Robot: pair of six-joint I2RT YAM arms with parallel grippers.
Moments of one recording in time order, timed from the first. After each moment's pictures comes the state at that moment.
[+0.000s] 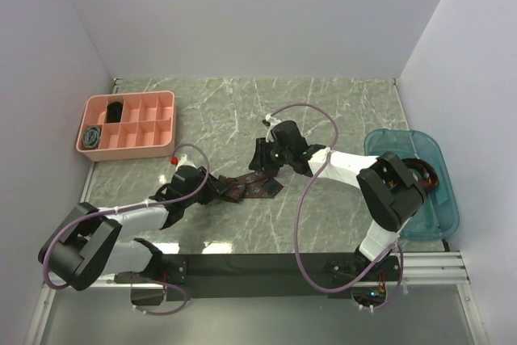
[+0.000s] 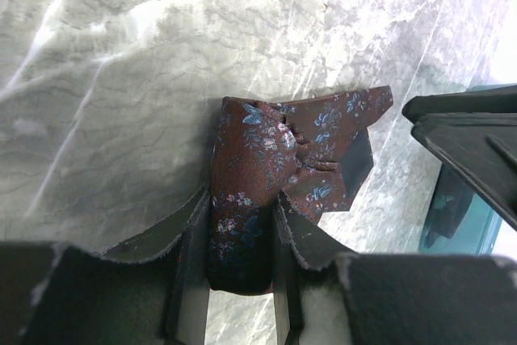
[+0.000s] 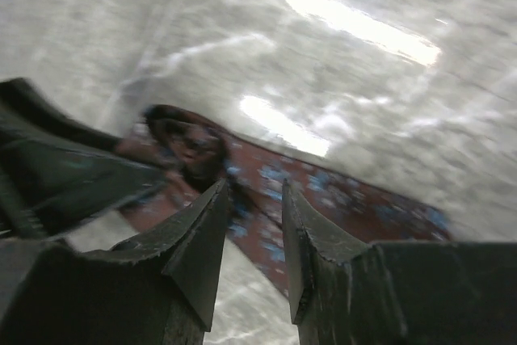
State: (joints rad) left arm -0.54 1.25 0.28 0.36 0.03 -1.09; right arm 0.65 1.71 0.97 0.07 -0.30 0.50
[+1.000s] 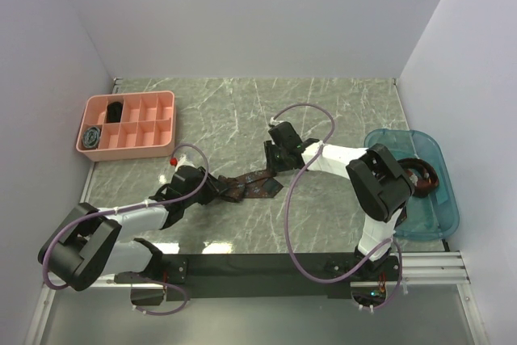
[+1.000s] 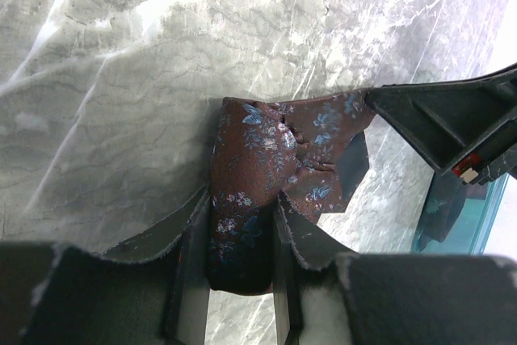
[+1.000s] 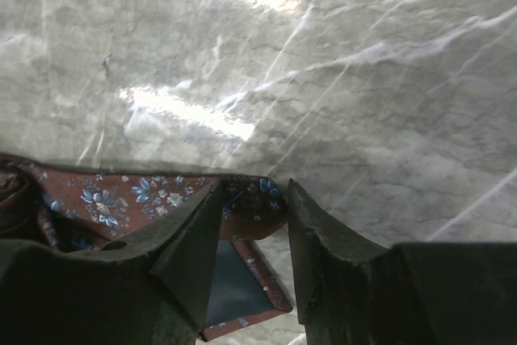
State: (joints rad) left arm -0.54 1.25 0.28 0.35 0.02 -1.12; right arm 0.64 1.81 1.06 -0.20 0.04 0.42
